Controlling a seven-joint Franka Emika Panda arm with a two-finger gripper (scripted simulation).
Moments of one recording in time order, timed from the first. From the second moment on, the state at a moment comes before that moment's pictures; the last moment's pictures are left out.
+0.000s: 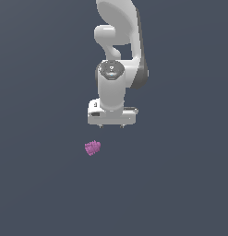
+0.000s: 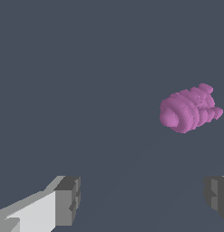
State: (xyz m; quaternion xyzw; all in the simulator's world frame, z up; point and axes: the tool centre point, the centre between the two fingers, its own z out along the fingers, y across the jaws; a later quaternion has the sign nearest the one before) arm -0.013 -0.008 0.150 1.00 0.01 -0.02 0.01
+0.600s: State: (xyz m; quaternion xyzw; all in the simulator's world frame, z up) arm 0.005 0.003 0.181 1.00 0.03 0.02 0.01
